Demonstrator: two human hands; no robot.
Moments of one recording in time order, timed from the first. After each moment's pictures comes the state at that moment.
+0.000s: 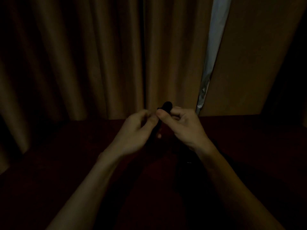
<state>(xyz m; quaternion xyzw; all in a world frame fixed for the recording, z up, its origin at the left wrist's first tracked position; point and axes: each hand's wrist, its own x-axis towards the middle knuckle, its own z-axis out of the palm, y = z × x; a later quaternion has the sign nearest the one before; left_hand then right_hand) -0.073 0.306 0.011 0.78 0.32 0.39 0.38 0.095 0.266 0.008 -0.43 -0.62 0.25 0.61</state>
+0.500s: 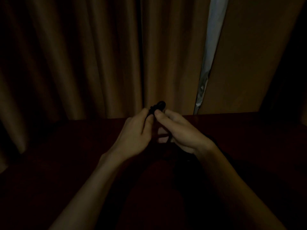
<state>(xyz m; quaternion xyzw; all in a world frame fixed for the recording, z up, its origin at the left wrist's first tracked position) -0.068 0.309 0.002 0.84 0.29 0.42 0.19 0.093 0.267 0.005 -0.47 -0.55 0.49 0.49</state>
